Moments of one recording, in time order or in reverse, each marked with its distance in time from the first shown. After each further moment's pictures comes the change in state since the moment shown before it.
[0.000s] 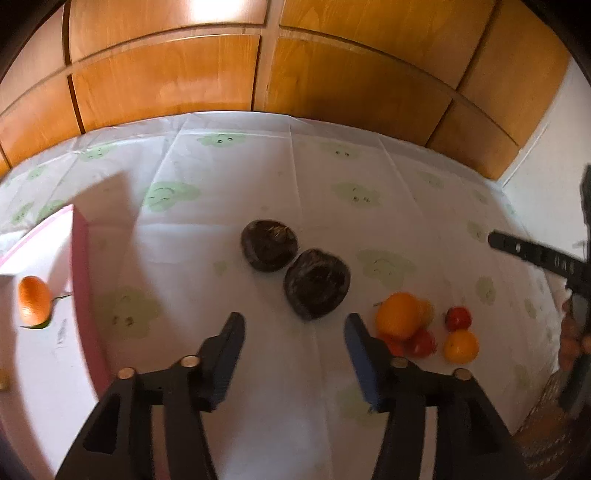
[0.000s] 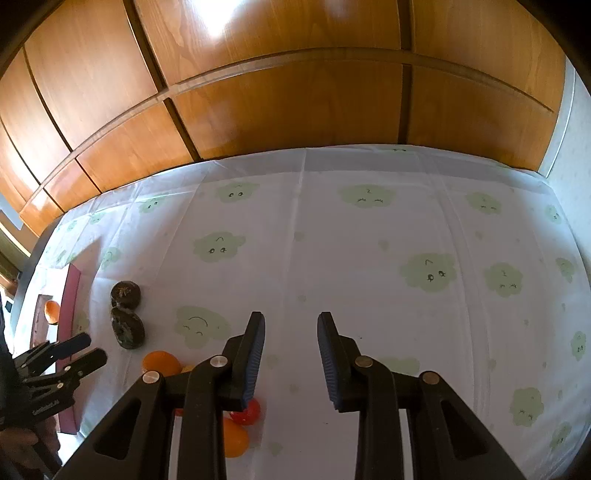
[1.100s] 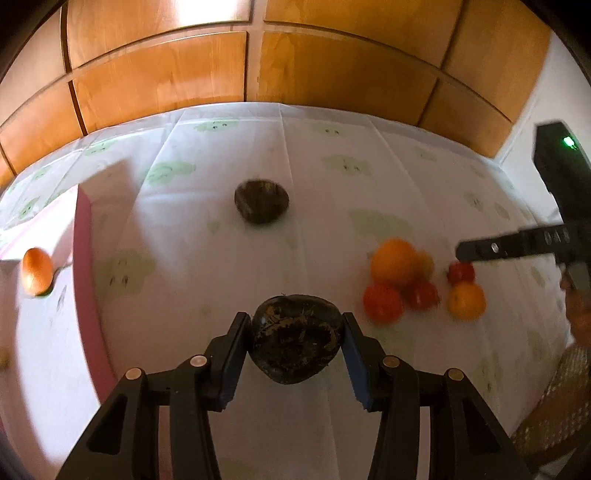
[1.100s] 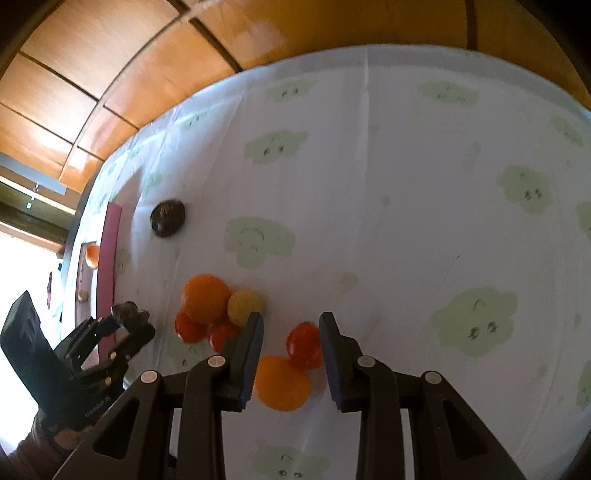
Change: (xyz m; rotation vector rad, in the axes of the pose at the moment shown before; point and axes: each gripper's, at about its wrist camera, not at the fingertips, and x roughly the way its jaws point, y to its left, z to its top) left arm -0.006 -0.009 -0.045 0.079 -0.006 0.047; right arm 0.049 0.017 -0.023 0.000 0.346 0.259
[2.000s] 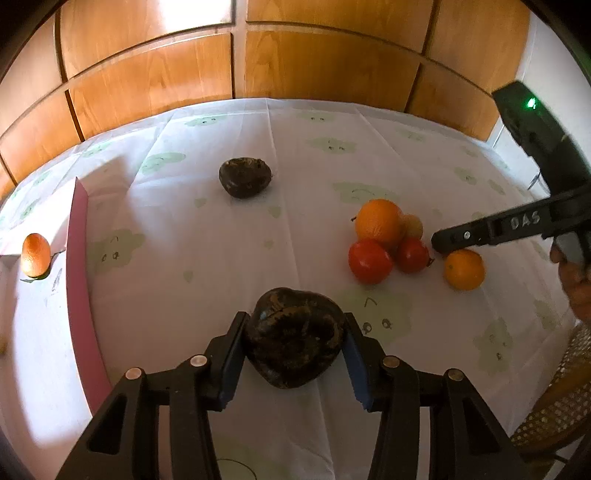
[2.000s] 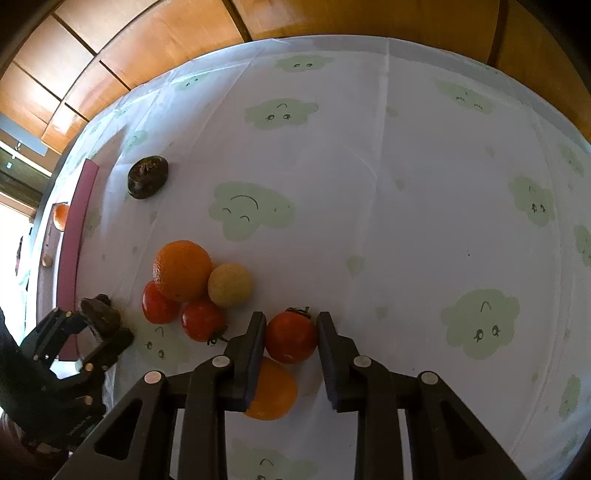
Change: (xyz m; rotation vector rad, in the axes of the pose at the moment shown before) left arm 0.002 -0.013 -0.025 0.037 -0.027 0.008; right arm 0.025 0.016 -0.003 -0.106 0.038 -0.142
